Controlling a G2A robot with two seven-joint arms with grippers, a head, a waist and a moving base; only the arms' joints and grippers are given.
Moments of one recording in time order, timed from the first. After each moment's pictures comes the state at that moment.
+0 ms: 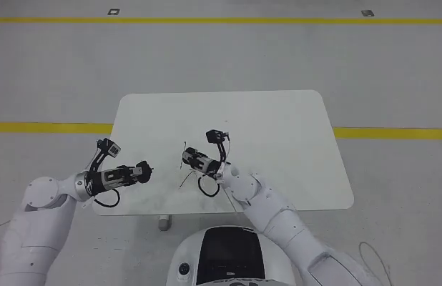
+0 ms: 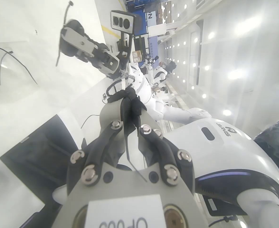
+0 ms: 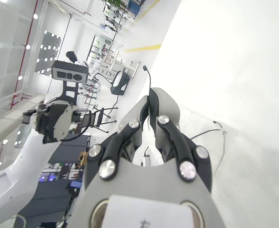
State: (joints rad) left arm 1.47 -0.89 -1.57 -1.36 -0.61 -0.34 -1.39; right arm -1.17 -1.62 0.94 -1.08 -0.50 -0.28 0.32
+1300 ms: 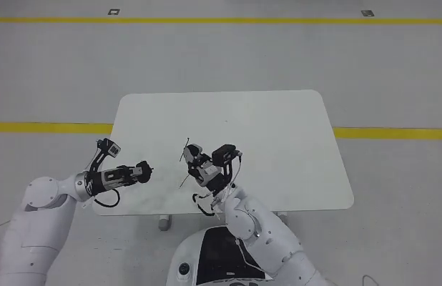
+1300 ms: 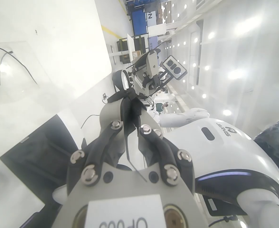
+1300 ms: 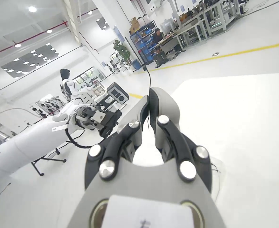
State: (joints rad) left arm 1.47 -0.89 -1.57 -1.36 -0.61 -0.34 -1.39; right arm -1.44 -1.57 0.89 -1.48 -0.99 -0.23 -0.18
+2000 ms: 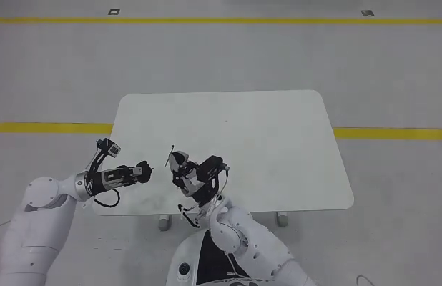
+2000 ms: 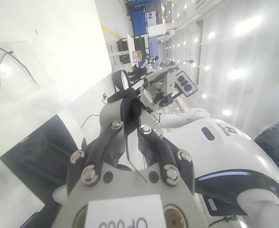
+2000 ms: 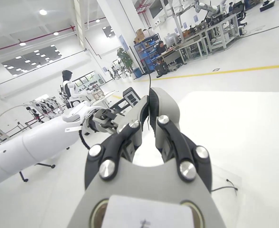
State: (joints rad) left arm 1.47 -0.89 -1.57 -1.36 -0.61 -0.34 -1.39; right arm -1.44 -1.60 0.75 -1.47 -1.09 -0.13 -0.34
